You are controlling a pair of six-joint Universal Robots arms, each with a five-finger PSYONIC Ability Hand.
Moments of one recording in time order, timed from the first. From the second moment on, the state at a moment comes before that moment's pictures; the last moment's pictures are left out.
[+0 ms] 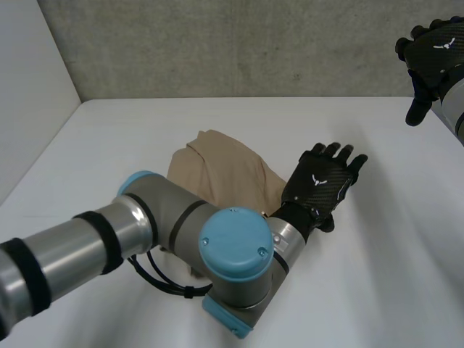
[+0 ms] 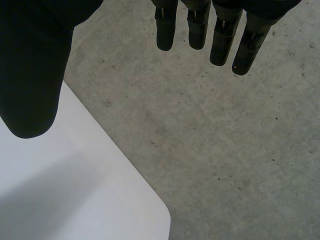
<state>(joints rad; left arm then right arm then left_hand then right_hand) 3.74 -2.43 -1.07 3.60 -1.55 3.29 1.80 -1.32 1.22 0.07 1.57 2.55 0.19 0.21 0.22 0.21 0.05 0.21 0.22 0.21 0.24 0.07</state>
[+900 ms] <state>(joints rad) 4.38 -1.89 -1.61 3.40 -1.54 3.31 2.01 -0.89 1.37 -0.16 1.47 2.99 0.19 0.20 0.22 0.21 0.05 0.89 1.05 1.03 1.04 0.84</state>
